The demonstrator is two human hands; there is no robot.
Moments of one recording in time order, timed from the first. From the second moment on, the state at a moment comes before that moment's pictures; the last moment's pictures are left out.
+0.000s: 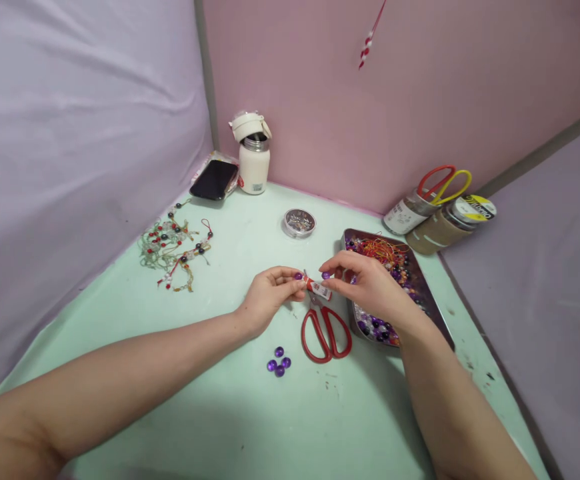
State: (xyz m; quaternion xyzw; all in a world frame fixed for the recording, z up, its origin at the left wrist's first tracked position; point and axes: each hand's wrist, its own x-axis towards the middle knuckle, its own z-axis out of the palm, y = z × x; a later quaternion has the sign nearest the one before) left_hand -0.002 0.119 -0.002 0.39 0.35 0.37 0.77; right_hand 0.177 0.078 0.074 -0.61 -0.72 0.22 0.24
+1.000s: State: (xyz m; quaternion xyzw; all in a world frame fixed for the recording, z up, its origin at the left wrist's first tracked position) left_hand -0.005 0.121 -0.004 0.39 0.31 0.33 0.80; right_hand 0.162 0.080 0.060 -0.59 -0.74 0.23 0.23
